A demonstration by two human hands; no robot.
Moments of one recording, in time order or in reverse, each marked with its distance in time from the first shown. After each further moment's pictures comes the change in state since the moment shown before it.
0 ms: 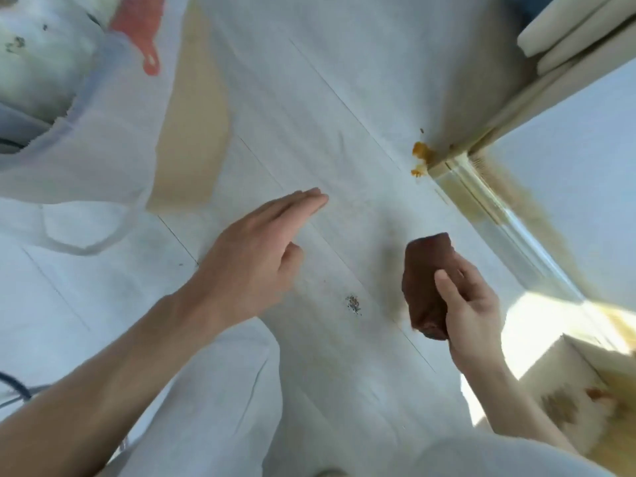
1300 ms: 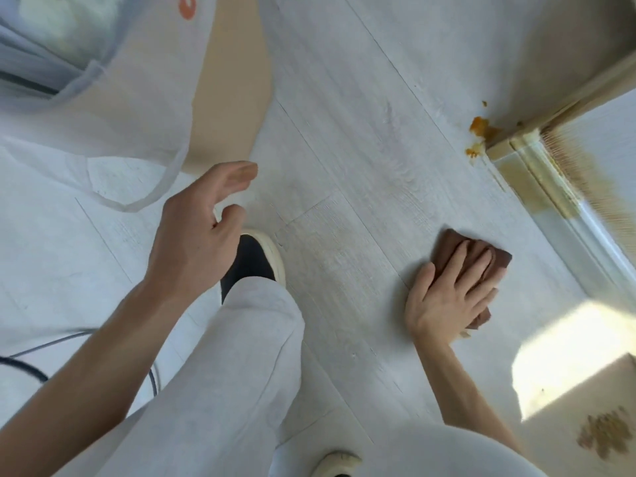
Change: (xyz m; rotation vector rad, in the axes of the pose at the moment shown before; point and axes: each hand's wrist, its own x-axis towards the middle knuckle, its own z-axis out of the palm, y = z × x) left_hand -0.041 -0.042 -0.019 -0.224 0.304 -0.455; right_hand 0.036 0.107 0.062 -1.035 0.237 -0.234
